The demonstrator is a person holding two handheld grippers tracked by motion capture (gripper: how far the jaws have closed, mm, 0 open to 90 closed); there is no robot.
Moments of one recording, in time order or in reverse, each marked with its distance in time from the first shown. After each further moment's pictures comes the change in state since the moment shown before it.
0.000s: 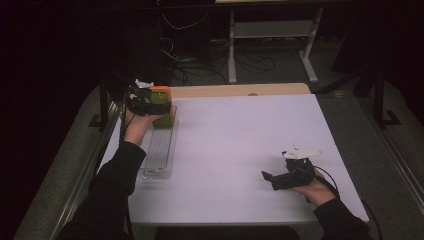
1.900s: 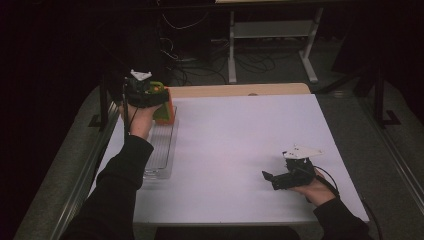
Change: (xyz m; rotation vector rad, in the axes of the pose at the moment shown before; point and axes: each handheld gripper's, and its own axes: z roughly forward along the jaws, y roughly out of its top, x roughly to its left) left arm -0.014 0.023 -0.014 -0.119 0.128 -0.059; right arm -0.002 -0.001 0.001 0.006 -0.008 0.003
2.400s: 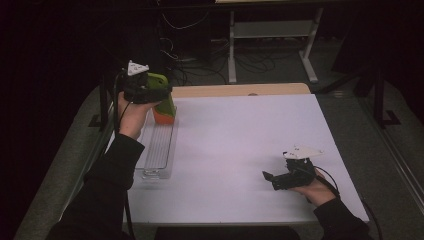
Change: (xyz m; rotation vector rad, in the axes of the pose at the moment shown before) left arm 0.000 0.026 -0.042 -0.099 -0.208 0.063; right arm 0.000 -0.001 0.000 0.004 -0.002 0.003
